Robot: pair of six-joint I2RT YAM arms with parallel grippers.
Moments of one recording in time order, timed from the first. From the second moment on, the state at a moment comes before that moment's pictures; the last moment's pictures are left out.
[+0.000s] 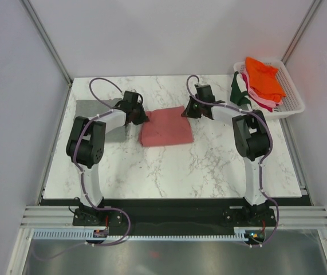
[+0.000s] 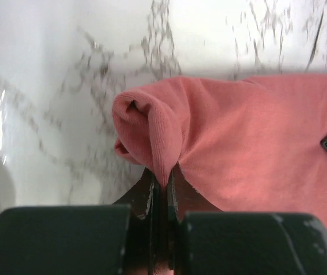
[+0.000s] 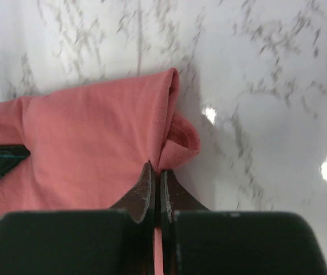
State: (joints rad) left arm -0.30 2.05 1.35 -0.12 0.08 -0.65; right arm 0.33 2.21 1.55 -0.09 -0.23 0.56
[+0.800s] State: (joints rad) left arm -0.20 1.29 1.11 -0.43 -0.11 -0.55; right arm 0.65 1.70 1.40 -0.15 -0.17 0.51
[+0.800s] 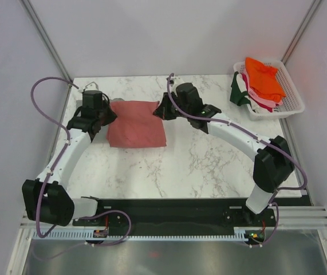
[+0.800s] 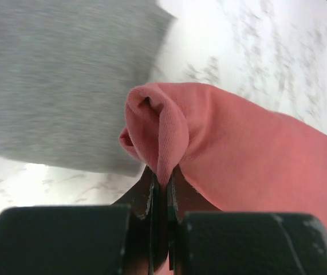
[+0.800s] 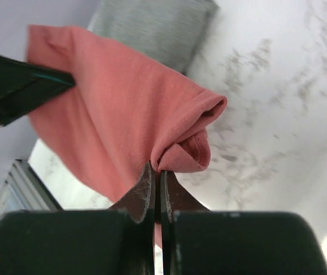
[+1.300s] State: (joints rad) left arm 0.18 1.45 1.33 -0.57 -0.18 -0.54; right arm 0.83 2.36 2.20 -0.16 -0.17 0.67
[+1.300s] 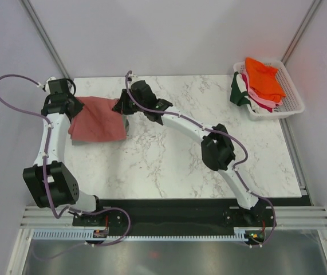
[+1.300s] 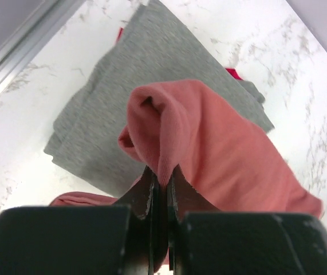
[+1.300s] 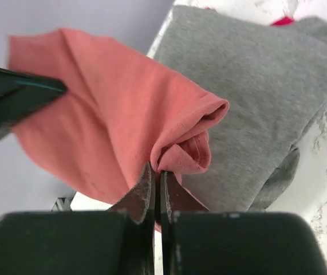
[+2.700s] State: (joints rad) left arm 0.20 1.62 1.40 -0.42 -0.10 -0.53; right arm 0.71 2.16 1.80 0.09 -0.02 0.59
